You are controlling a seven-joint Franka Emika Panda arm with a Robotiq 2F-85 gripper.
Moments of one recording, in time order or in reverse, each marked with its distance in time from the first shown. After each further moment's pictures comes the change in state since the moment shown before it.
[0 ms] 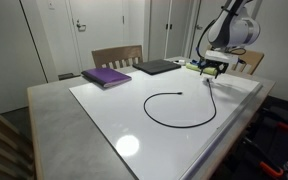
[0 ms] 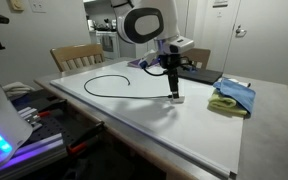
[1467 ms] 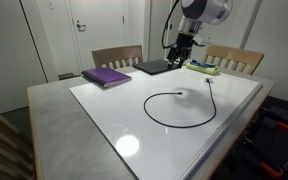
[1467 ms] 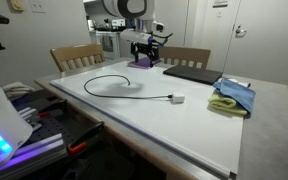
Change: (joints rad) arm -0.123 -0.116 0.448 0.149 0.024 -0.349 -0.907
